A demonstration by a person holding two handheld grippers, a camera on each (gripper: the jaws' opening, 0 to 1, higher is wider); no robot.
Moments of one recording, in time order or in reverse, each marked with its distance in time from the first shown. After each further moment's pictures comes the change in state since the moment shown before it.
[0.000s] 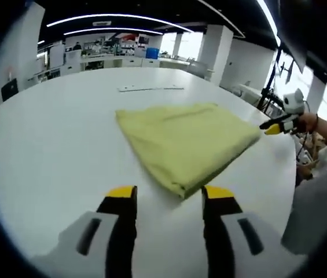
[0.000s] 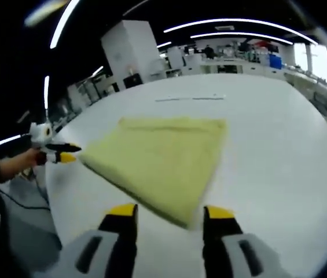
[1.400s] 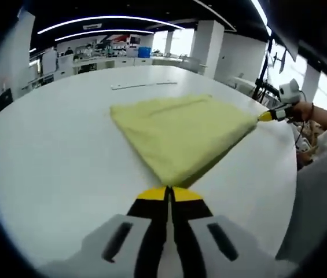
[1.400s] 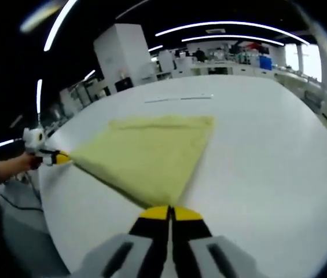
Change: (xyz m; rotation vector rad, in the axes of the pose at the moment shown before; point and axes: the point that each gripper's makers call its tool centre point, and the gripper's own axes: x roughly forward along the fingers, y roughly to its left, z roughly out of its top) left arm -0.006 -0.007 -0.013 0.097 0.019 -0.026; right arm -0.007 -0.015 -0.010 0.033 -0.029 -0.064
